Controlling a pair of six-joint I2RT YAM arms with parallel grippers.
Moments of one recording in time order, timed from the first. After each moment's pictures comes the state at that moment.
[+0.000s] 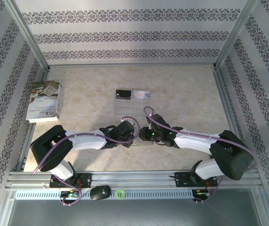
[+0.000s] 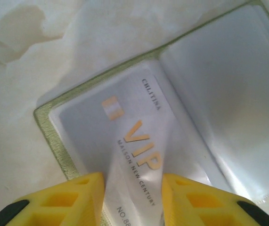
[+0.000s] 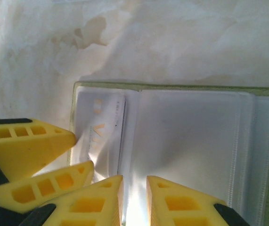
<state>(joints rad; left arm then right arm) -0.91 1.60 0.74 -0.15 -0.16 -0.49 0.77 1.40 0.56 -0.01 -0.15 0.81</state>
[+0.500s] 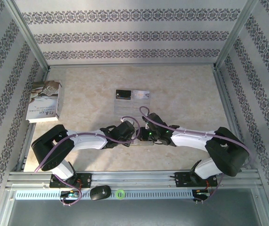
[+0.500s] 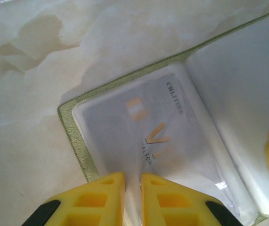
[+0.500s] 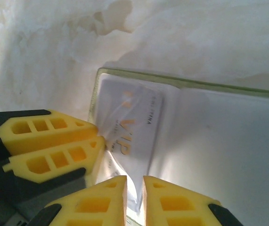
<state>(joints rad) -0.91 1.60 0.73 -0.14 -0.20 -0.50 0.78 1.47 0.63 -0.01 -0.22 0.78</state>
